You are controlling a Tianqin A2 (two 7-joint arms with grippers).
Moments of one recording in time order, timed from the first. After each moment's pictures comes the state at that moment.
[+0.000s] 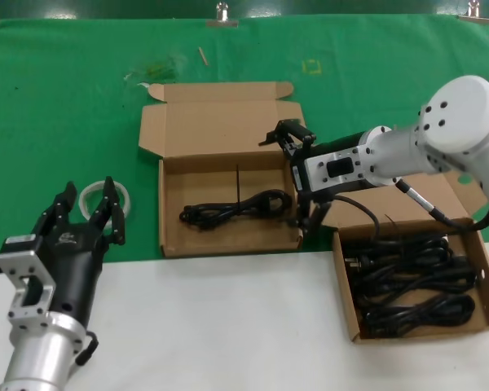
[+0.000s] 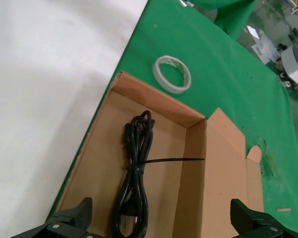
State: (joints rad) left arm 0.00 -0.12 1.60 -1.60 -1.80 0.00 0.00; right arm 1.08 0.25 -2.20 0.66 1.27 -0.93 -0.52
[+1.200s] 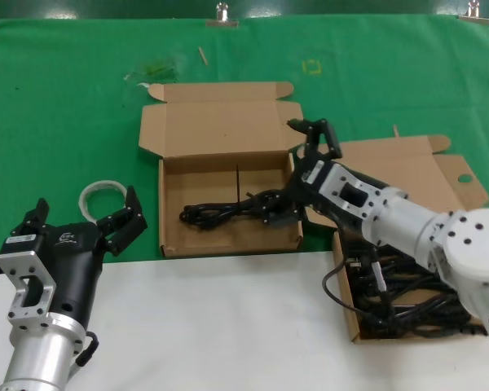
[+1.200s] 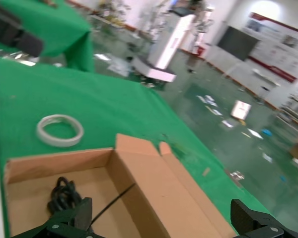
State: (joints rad) left arm 0.00 -0.12 1.60 -1.60 -1.80 0.00 0.00; right arm 0.61 0.27 -1.93 1.08 1.50 -0.52 -0.29
